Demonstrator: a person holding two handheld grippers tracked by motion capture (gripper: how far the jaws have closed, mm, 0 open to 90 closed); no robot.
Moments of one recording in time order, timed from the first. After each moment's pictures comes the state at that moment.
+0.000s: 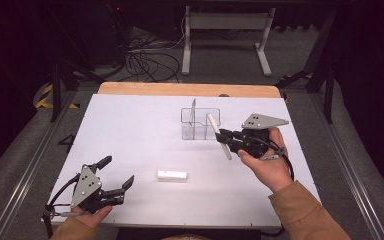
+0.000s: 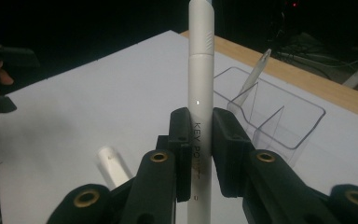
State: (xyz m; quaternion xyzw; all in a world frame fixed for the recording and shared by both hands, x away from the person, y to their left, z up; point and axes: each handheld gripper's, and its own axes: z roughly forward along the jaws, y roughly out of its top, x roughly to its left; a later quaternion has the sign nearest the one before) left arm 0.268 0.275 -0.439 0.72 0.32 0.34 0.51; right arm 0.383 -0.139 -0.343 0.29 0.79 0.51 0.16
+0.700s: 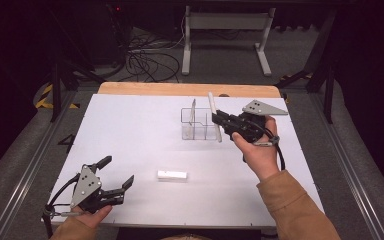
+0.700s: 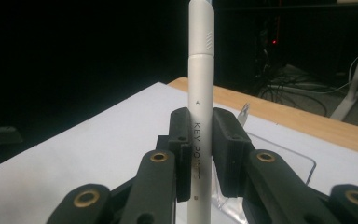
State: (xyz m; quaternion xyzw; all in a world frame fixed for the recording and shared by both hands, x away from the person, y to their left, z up) left arm 0.268 0.275 -0.439 0.72 0.32 0.34 0.51; right arm 0.413 -0.128 -0.338 0.32 0.72 0.59 0.18
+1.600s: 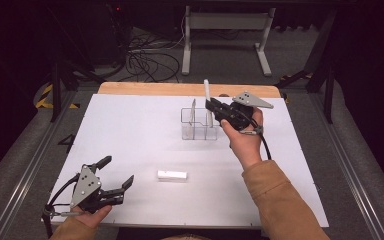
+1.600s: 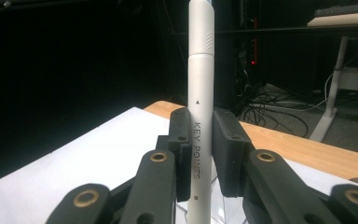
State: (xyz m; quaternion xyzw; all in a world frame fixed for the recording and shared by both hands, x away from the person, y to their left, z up) left arm 0.269 0.276 -0.440 0.72 0.32 0.34 0.51; right arm 0.456 -0.106 -0.355 0.34 0.68 0.61 0.21
